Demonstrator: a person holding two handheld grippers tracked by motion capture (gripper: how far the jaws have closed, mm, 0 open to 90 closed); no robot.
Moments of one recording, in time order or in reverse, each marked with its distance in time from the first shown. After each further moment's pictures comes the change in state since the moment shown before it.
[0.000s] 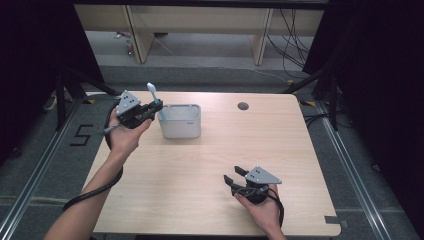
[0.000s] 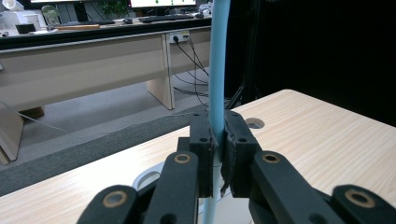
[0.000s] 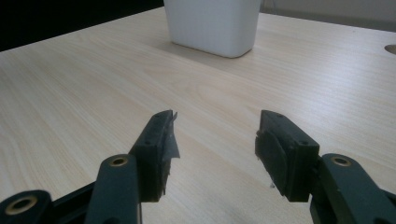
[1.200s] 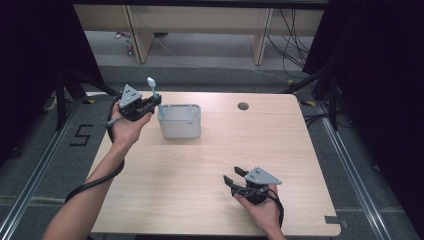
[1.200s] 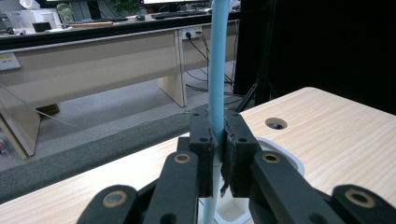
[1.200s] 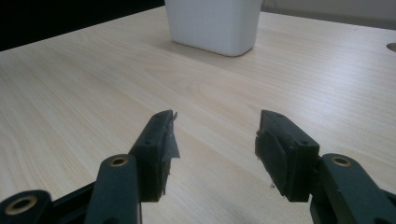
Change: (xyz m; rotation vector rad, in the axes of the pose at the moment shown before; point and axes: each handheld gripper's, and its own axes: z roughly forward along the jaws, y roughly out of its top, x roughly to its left) left arm 0.018 -0.003 0.022 0.013 0.043 0.005; right arm -0.001 -0.001 -0.001 0.009 -0.008 -0.027
